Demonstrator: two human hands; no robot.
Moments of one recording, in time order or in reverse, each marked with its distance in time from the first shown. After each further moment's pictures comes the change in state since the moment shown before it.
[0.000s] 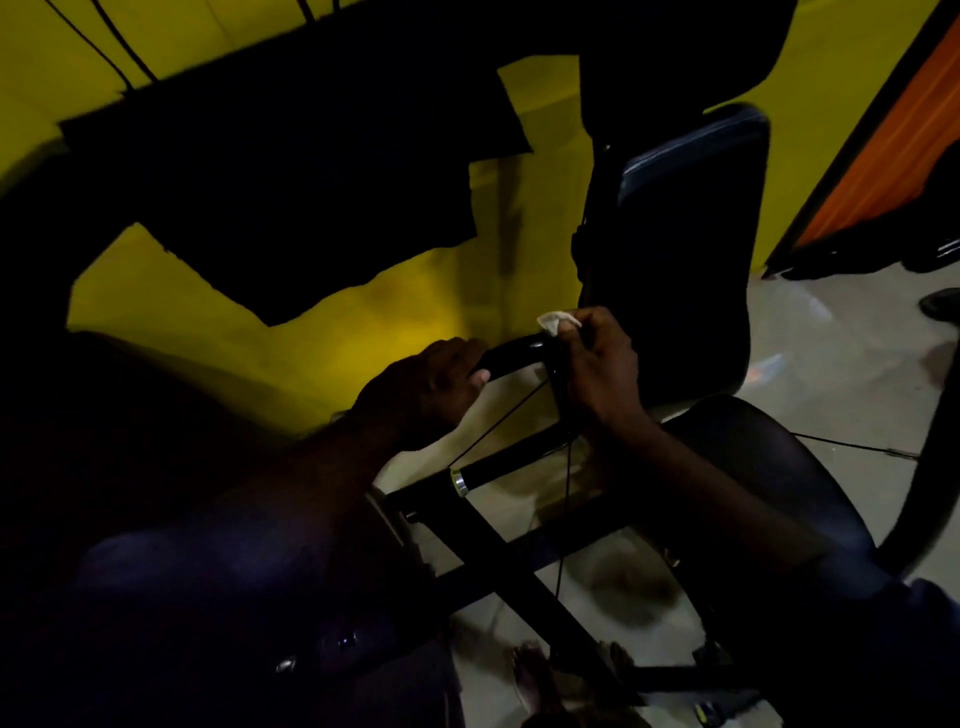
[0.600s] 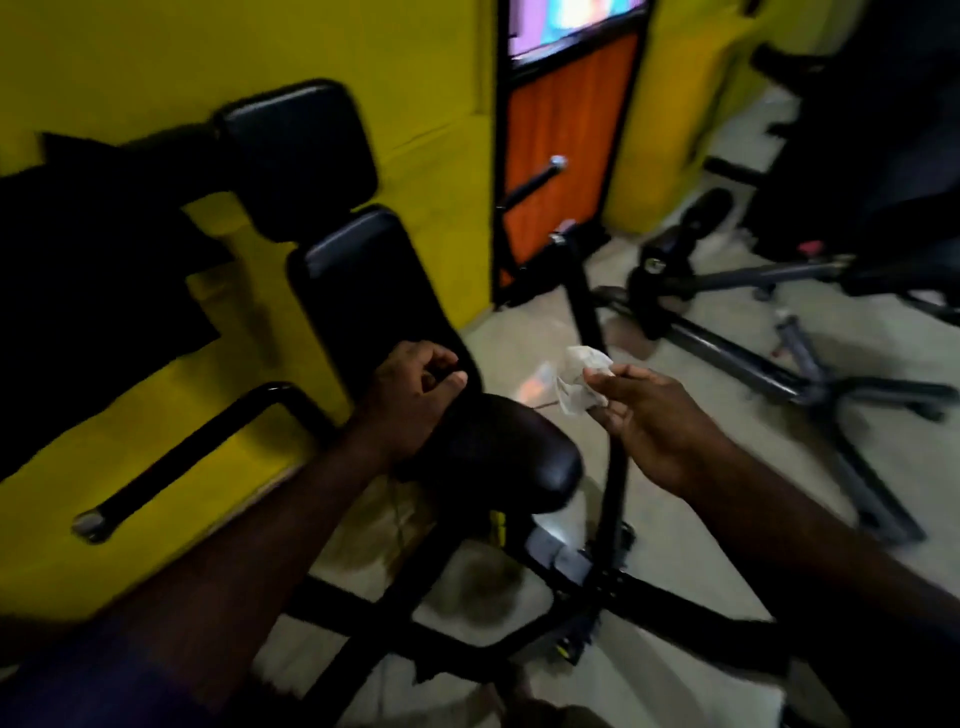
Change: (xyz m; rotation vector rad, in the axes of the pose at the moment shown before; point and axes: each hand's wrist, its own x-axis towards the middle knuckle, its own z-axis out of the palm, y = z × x) left_hand -0.006 0.286 -0.050 -0.726 0.090 0.149; right_hand -0.190 -0.041 -0.351 0.670 0.260 0.384
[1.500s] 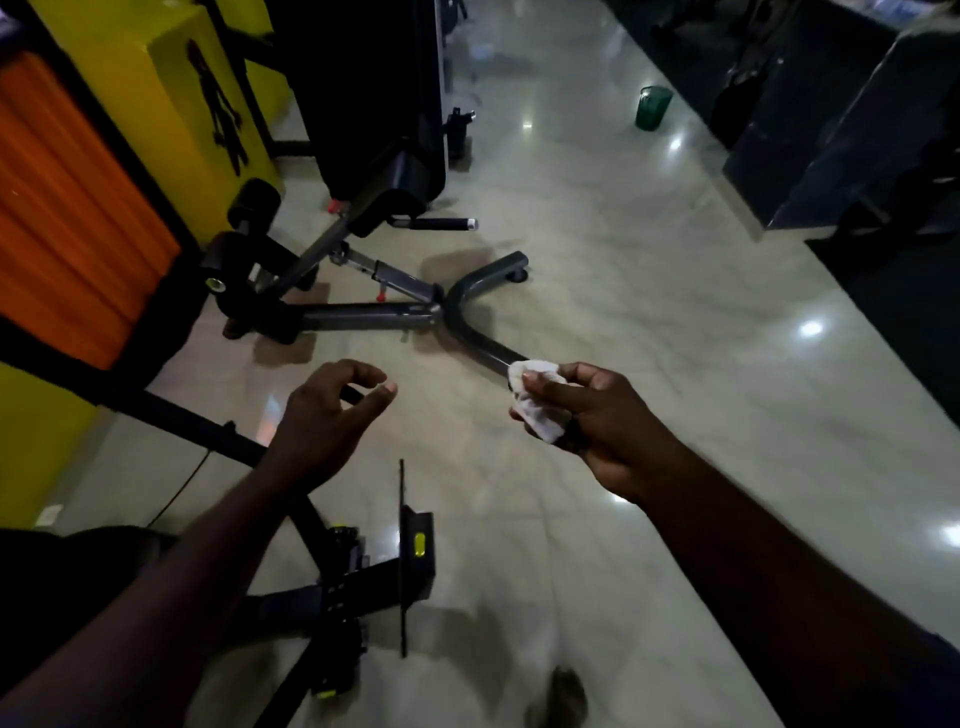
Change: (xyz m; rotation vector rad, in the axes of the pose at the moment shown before) left_hand -0.130 0.405 0.455 -0.083 -0.565 0.452; right_hand -0.313 -0.097 -0.540 0.174 0.603 -0.182
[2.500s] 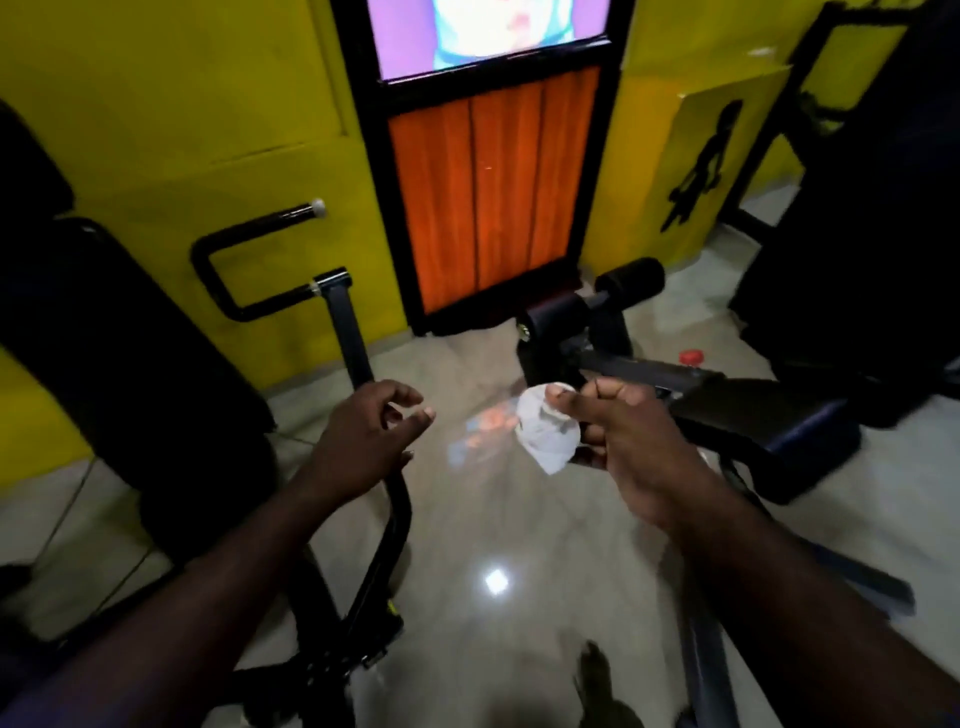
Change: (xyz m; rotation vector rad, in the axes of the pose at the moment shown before) left_hand 0.305 -0.145 -0.114 0.019 0.729 -0.699; right_hand 0.518 -0.157 0.343 -0.503 -0.996 0.111
